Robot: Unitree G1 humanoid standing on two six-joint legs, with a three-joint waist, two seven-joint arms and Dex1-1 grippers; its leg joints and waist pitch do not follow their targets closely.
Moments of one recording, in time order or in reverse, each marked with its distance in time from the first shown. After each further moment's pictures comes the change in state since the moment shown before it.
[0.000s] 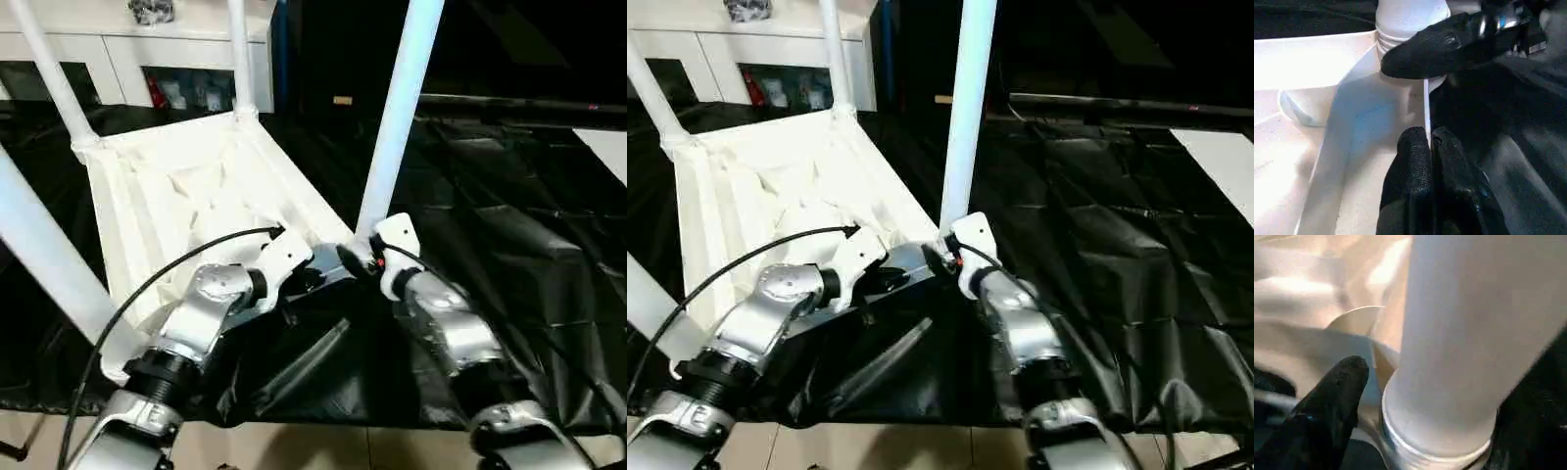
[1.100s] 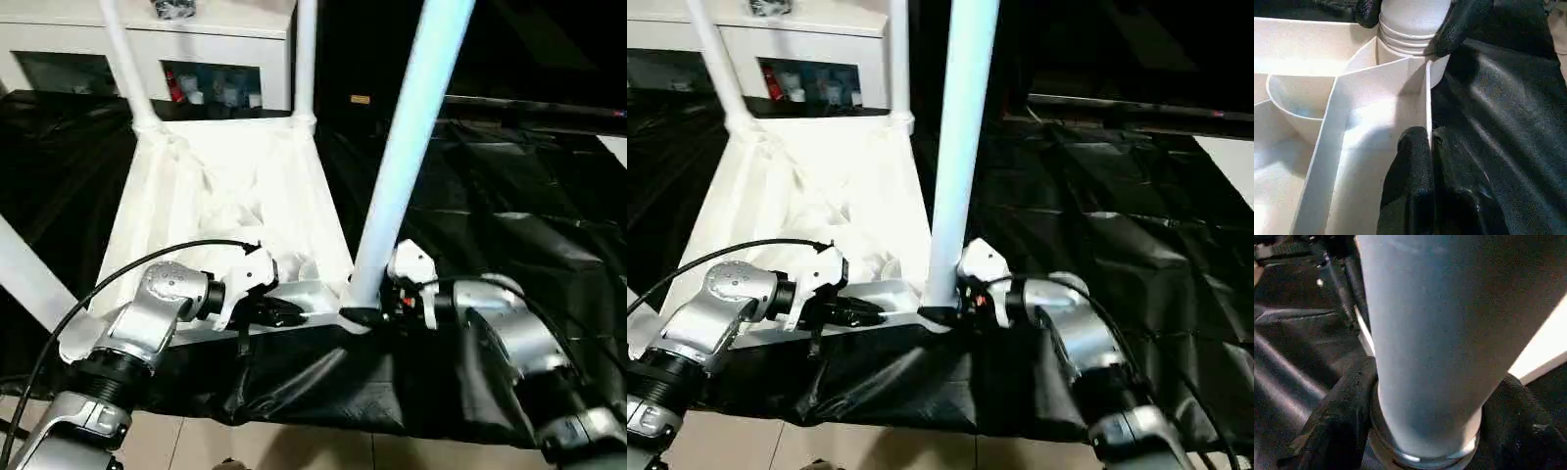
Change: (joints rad) left arm 0.020 0.141 -0.014 0.021 -0.104 -0.084 -0.349; right arm 0.089 -0.196 0.083 -0.151 0.091 -0.016 0.535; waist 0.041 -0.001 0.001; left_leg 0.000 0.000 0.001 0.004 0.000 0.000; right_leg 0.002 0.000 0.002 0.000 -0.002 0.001
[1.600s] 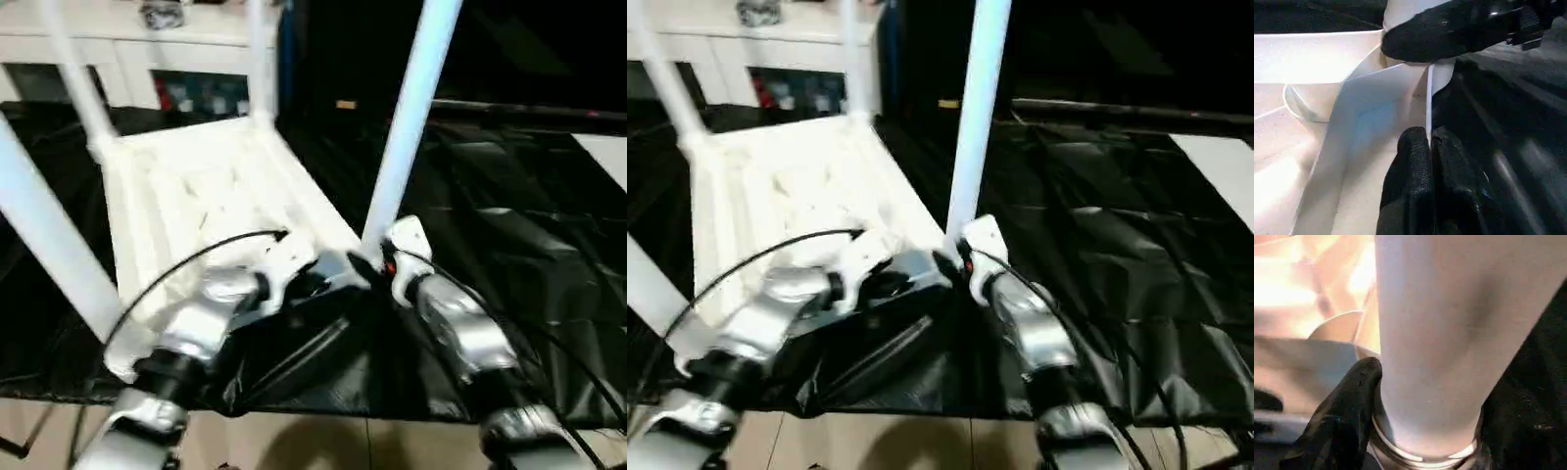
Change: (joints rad) left arm -0.041 -0.243 0.021 0.029 0.148 0.130 0.458; right arm -0.096 0.260 -0.168 0.174 -0.099 0.078 -0.692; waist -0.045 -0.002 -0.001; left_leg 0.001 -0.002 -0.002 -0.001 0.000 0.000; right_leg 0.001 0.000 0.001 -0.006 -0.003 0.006
